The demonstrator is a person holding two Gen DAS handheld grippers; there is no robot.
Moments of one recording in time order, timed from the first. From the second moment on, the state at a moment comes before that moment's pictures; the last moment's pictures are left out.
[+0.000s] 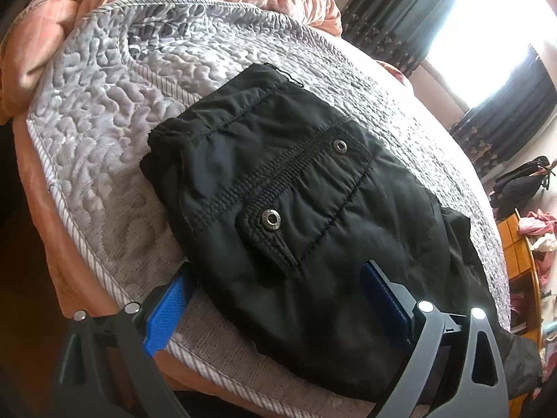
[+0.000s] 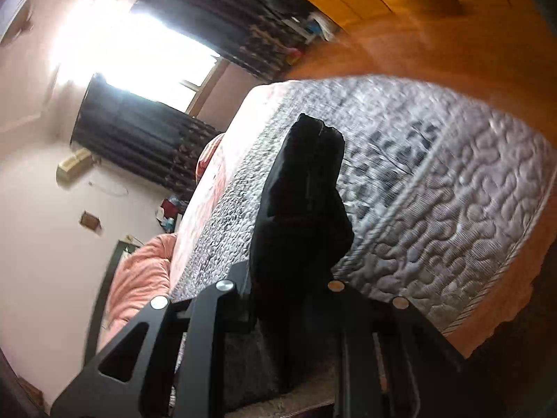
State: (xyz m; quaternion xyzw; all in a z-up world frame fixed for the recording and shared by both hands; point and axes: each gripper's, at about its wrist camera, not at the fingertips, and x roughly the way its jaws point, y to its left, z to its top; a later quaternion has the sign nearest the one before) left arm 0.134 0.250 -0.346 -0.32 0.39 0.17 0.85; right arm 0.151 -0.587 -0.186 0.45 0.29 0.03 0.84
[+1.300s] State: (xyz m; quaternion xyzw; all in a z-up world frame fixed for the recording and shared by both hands) left arm 0.124 0.246 -0.340 -0.33 0.37 0.16 0.86; right arm 0.129 -0.483 -0.110 0.27 0.29 0.03 0.92
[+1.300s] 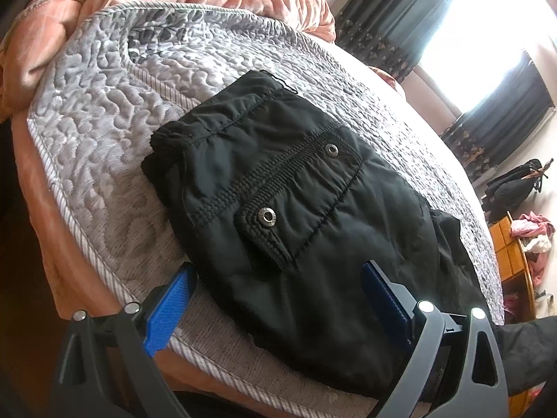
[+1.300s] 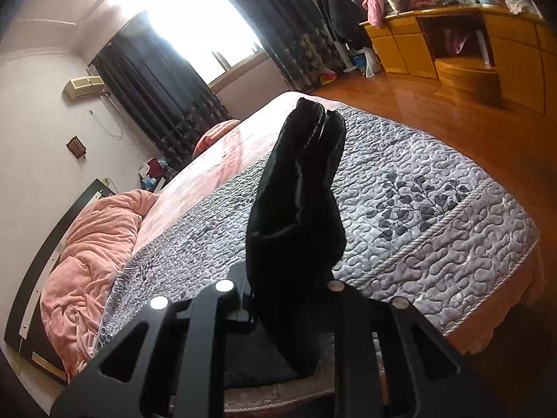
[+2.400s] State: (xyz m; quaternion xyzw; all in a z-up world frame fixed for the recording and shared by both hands) left arm 0.118 0.251 -0.343 -0.35 0.37 0.15 0.85; right arm 0.146 -0.404 -0.080 0.14 0.30 0.05 0.94
